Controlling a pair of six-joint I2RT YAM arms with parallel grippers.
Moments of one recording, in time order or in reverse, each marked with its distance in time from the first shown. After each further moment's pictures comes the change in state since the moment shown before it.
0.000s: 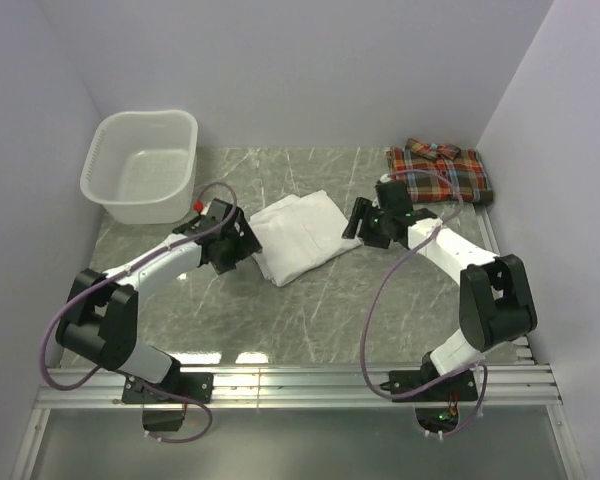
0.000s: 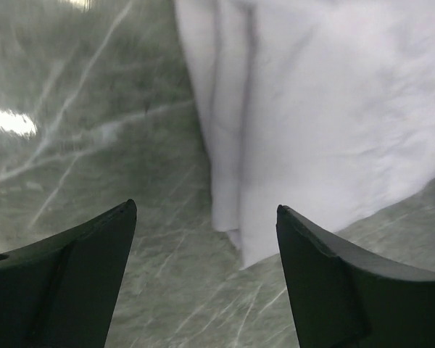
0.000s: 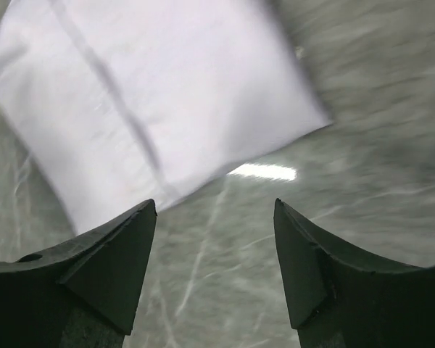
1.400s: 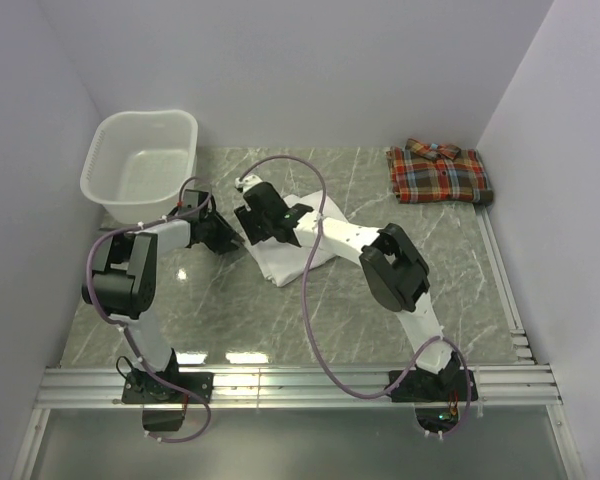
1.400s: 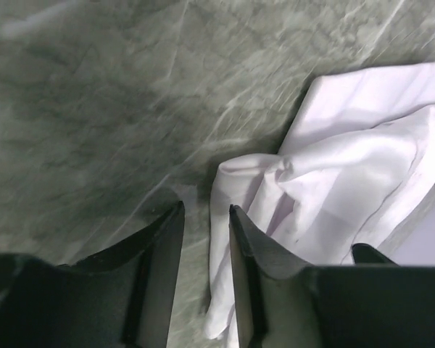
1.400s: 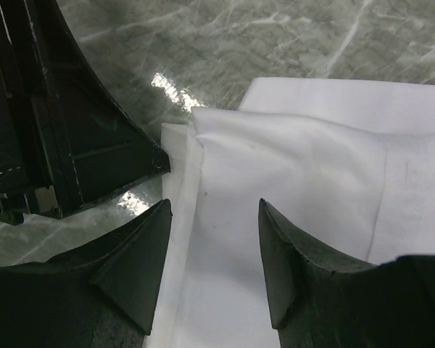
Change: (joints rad) left arm 0.280 0.328 0.008 0.289 0.326 -0.023; right arm 0.486 0.613 0.696 0.067 0.295 -0.412
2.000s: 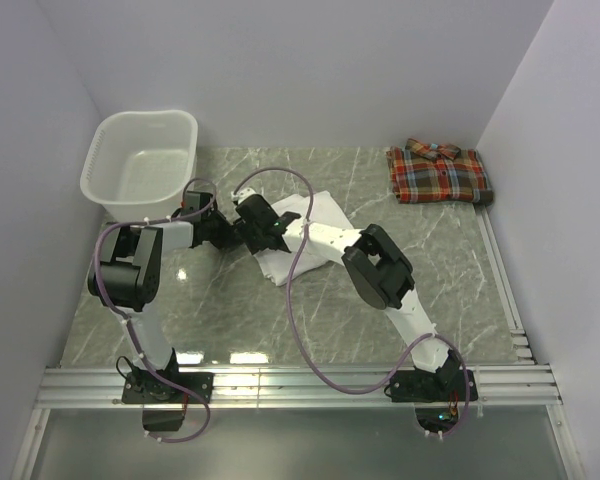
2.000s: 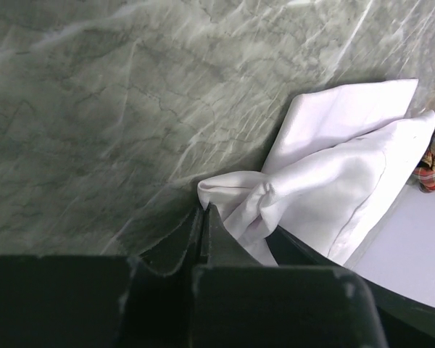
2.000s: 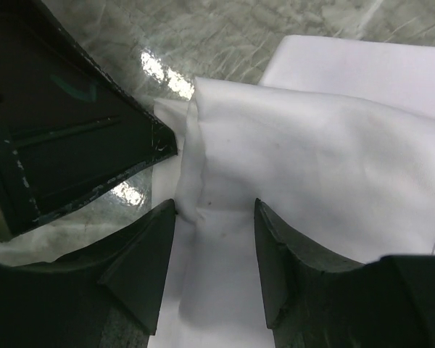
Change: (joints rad) left arm 0.001 0.076 -0.006 0.168 0.057 -0.047; right arm 0.024 0.134 0.068 -0.048 0.066 -0.008
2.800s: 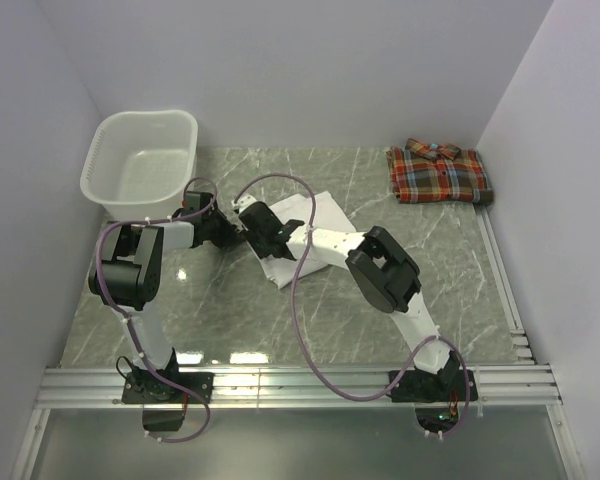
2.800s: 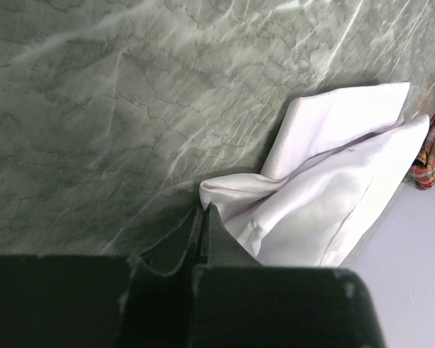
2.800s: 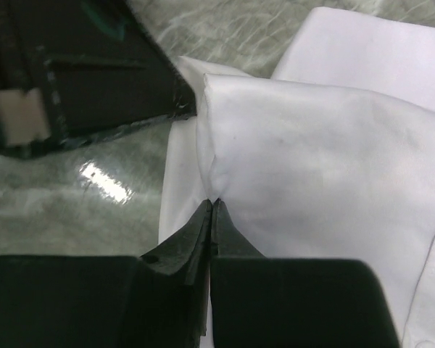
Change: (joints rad) left arm 0.000 0.012 -0.004 0.038 0.011 0.000; right arm 0.017 -0.059 -0.125 0.080 0.010 -0.049
